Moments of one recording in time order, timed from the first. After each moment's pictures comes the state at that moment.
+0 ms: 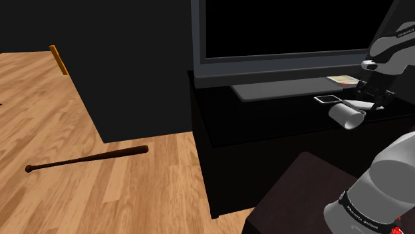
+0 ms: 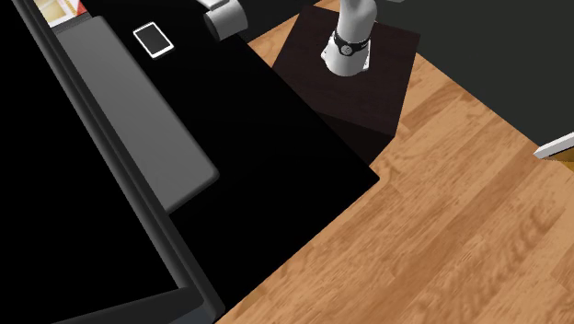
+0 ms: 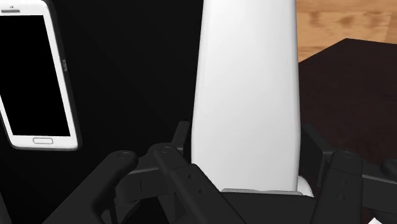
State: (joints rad) arm -0.24 -0.31 -1.00 -2.34 -0.31 2.13 -2.09
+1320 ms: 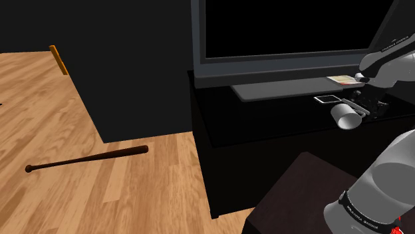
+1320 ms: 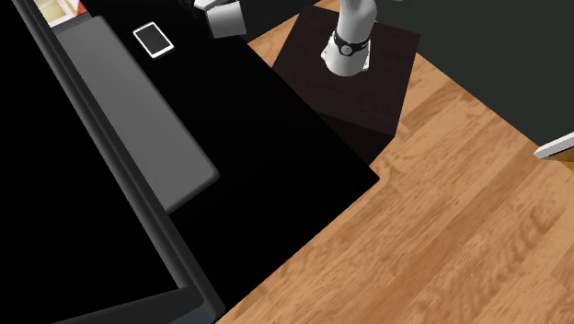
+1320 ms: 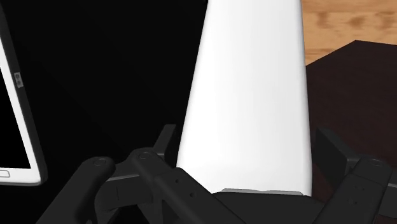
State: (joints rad) arm -0.18 -0.19 -1.10 -2.41 -0.23 2.31 -2.17
